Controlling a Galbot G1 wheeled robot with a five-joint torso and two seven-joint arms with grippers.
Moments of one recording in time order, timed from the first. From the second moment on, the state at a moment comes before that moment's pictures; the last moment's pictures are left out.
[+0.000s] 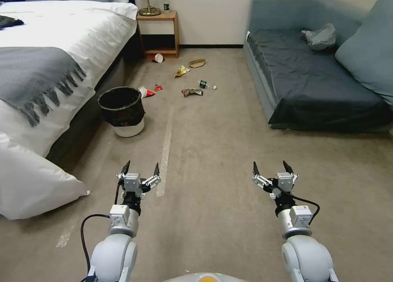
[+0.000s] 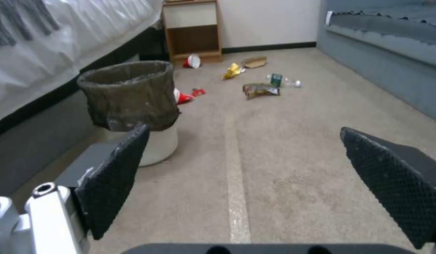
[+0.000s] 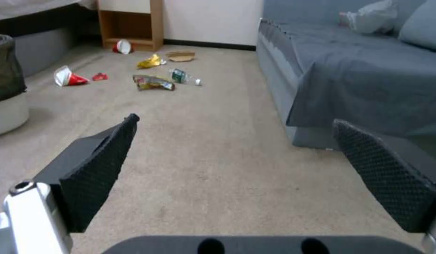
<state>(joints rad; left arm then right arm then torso) 1.55 -1.50 -0.55 -2.00 0.00 0.00 0.00 -1.55 1.50 0.55 2.00 0.00 0.00 0.00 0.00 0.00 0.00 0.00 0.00</state>
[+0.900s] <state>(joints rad) 1.55 -1.50 -0.55 -2.00 0.00 0.00 0.00 -1.55 1.50 0.55 2.00 0.00 0.00 0.00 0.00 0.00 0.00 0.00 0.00</state>
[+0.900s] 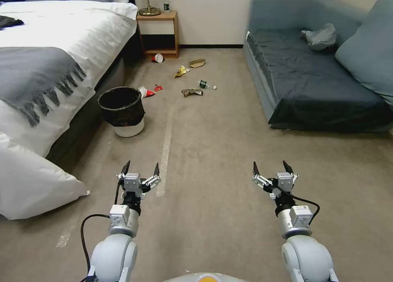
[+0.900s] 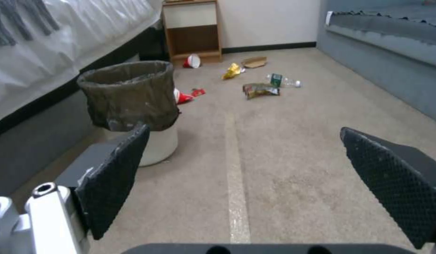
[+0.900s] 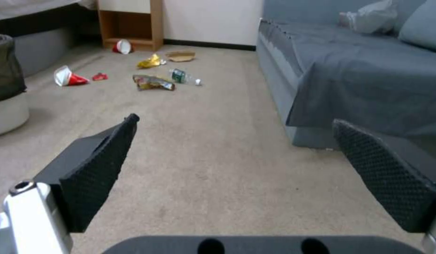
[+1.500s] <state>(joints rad) 1.56 -1.50 -0.52 -1.93 -0.10 -0.26 0.00 -1.63 1.58 0.55 2.06 -0.06 0.12 -0.06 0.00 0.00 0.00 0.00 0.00</state>
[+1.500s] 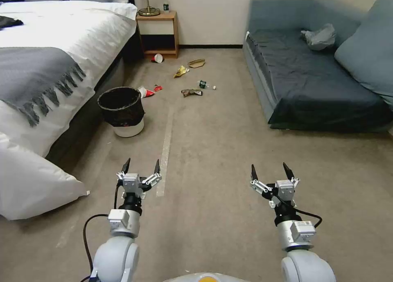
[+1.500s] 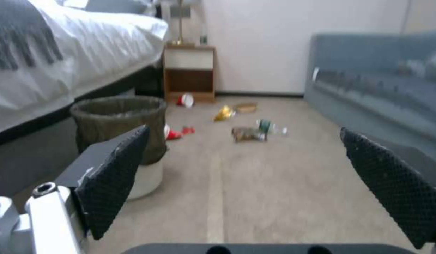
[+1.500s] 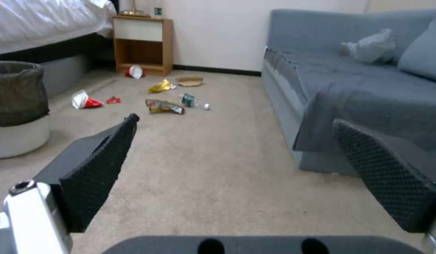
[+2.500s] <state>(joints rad) 1.58 -1.53 -0.52 -1.86 -0.04 -0.42 -0.02 -1.58 1.57 0.55 2.01 0.03 0.16 -0.11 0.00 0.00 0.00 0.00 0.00</state>
